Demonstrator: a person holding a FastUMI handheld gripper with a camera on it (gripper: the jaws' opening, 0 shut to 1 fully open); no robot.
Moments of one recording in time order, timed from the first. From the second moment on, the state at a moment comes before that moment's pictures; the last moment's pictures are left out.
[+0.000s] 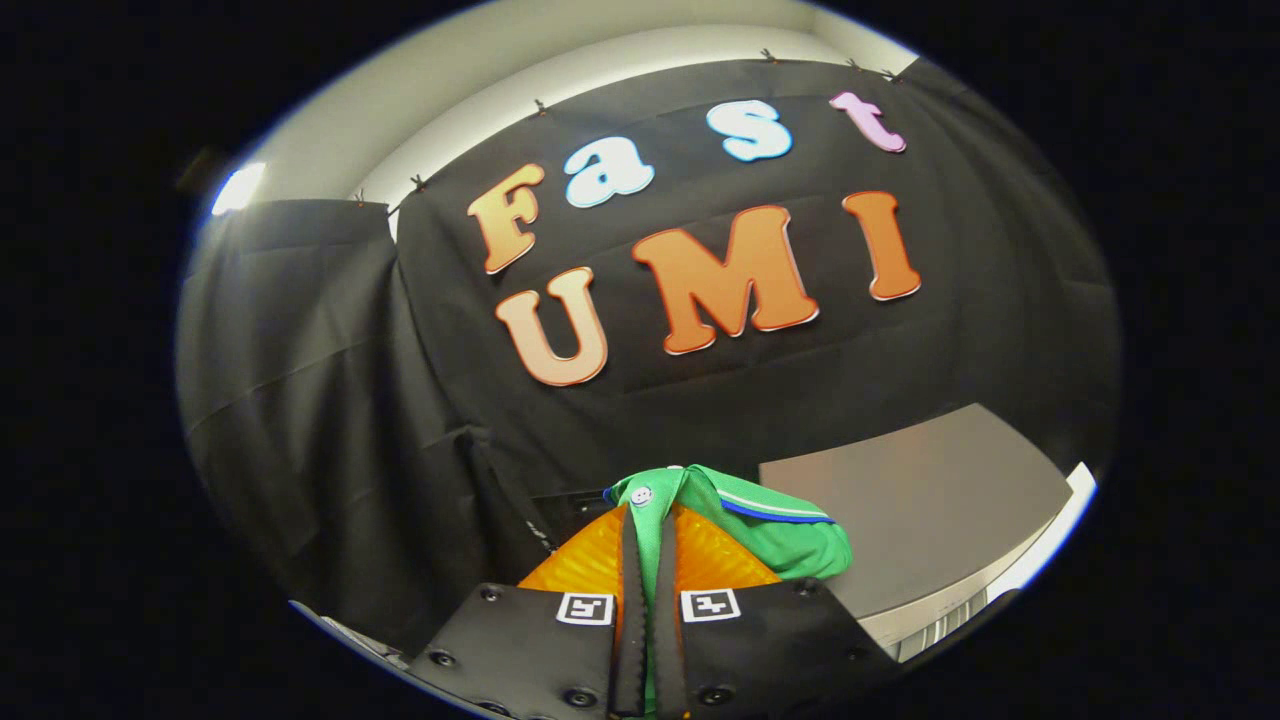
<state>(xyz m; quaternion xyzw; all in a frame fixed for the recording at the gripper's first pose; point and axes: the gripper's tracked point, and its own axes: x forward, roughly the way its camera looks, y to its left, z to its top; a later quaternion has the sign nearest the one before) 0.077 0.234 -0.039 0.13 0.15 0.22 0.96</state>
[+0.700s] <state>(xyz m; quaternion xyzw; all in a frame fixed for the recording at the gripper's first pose) 0.174 0.408 -0.237 0.09 0.27 0.21 0.93</state>
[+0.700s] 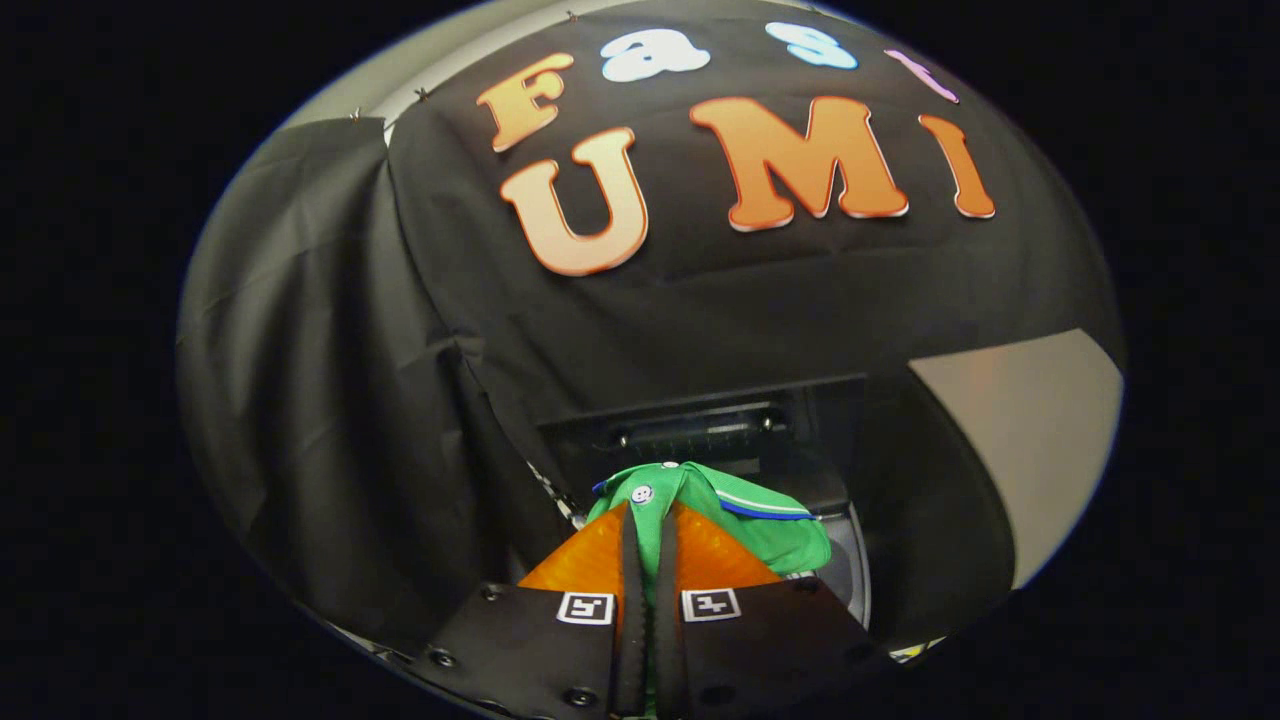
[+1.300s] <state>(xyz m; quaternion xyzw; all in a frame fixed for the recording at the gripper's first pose) 0.232 0.429 -0.473 0.10 0.46 0.13 0.87</state>
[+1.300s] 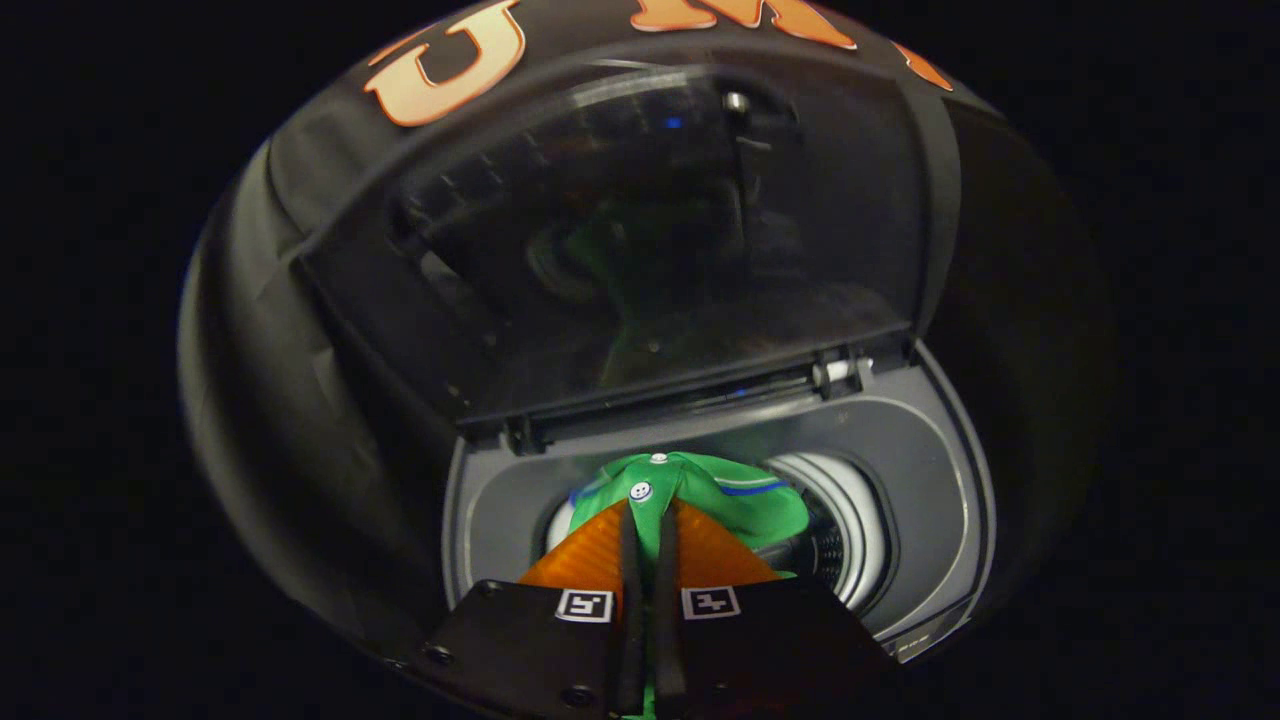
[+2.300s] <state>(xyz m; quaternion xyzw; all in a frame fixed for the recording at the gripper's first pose) 0.222 0.421 -0.516 0.03 0.49 0.13 0.86</state>
